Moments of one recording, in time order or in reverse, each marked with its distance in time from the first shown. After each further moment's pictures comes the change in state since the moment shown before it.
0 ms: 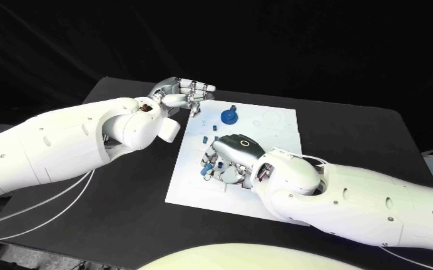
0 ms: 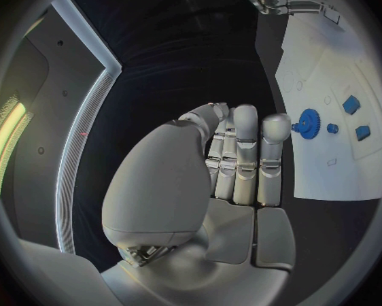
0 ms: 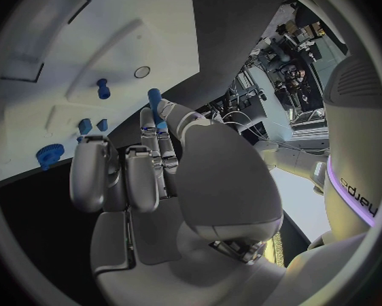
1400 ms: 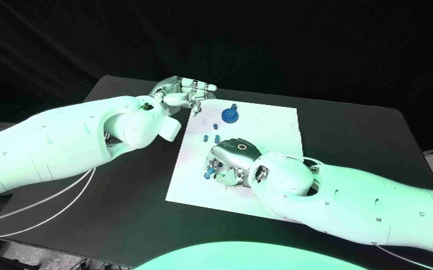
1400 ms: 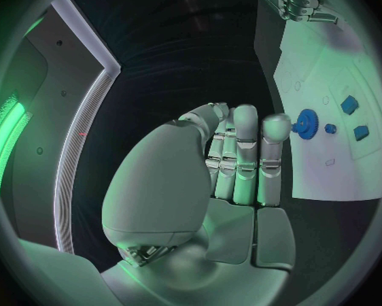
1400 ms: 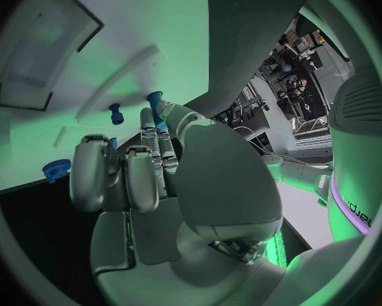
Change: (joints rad) left arm 0.000 0.002 -0.003 -0.005 0.000 0.005 -0.005; left_hand 0.000 0.000 0.000 0.000 0.000 0.000 0.000 0.000 0.000 0.000 0.000 0.000 0.000 0.000 0.000 0.000 0.000 0.000 0.000 0.000 0.000 0.000; right arm -0.023 0.032 -0.004 -0.056 -0.051 0.066 -0.014; right_hand 0.001 -0.002 0.003 -0.003 0.005 -0.003 0.002 -0.005 0.004 0.004 0.004 -0.004 -0.001 0.000 0.000 0.000 -0.005 0.000 0.000 0.000 -0.004 -0.001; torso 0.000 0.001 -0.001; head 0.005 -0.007
